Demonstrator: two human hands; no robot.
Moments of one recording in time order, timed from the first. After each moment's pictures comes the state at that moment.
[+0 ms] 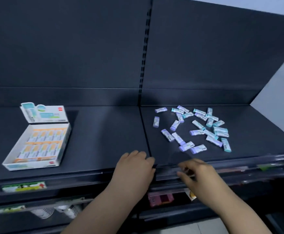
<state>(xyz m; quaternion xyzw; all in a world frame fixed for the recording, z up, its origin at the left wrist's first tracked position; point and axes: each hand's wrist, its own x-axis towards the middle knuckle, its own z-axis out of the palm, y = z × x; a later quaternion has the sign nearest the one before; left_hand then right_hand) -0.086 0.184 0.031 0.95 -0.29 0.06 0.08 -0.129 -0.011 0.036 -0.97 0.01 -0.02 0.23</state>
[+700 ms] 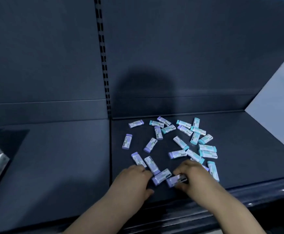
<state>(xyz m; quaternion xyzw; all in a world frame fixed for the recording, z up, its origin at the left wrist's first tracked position) 0.002 0.072 0.014 0.94 -0.31 -0.08 0.10 -0.026 -0.129 0.015 -0.98 -0.02 0.06 0.20</state>
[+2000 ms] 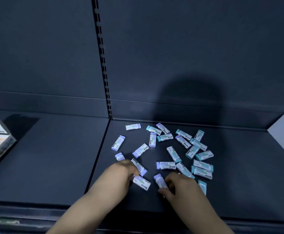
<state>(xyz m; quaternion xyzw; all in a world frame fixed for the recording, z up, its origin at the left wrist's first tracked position) 0.010 0.034 0.012 0.96 -0.14 -0.05 0.24 -0.014 -0.164 0.012 -0.97 -0.07 0.05 0.22</state>
